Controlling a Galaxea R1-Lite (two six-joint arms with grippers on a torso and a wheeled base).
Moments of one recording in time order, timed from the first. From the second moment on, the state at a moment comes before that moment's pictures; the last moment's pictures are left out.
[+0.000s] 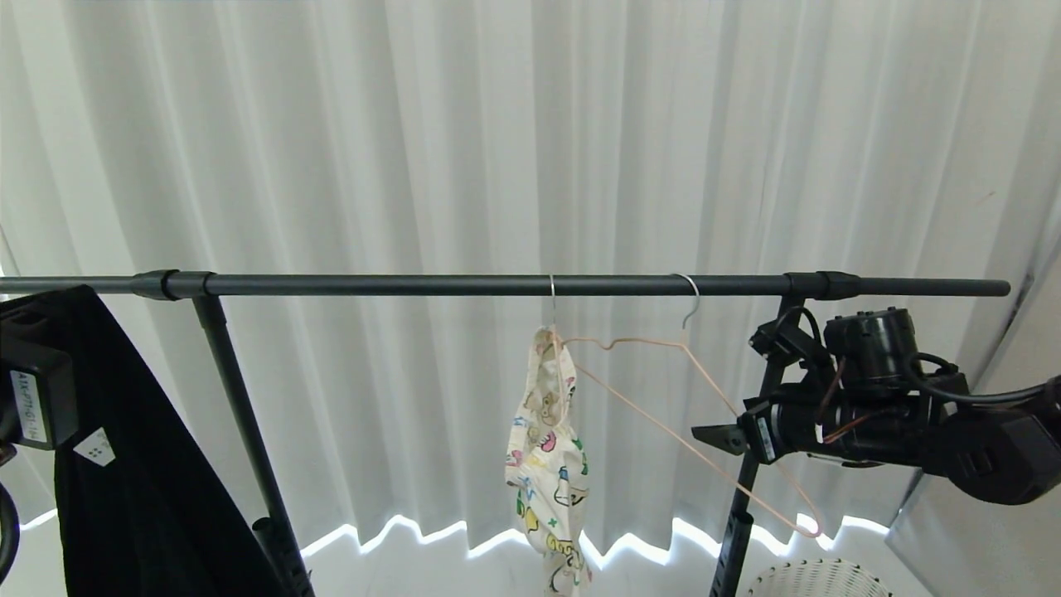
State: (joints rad) left arm -0.36 0.96 -0.71 -0.15 0.46 0.42; right arm 0.40 1.83 -0.77 -0.44 0.24 -0.01
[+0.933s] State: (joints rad) left arm -0.36 0.98 -0.72 -0.14 0.46 0.44; right arm 0.39 1.93 -0.84 -0.45 0.23 -0.02
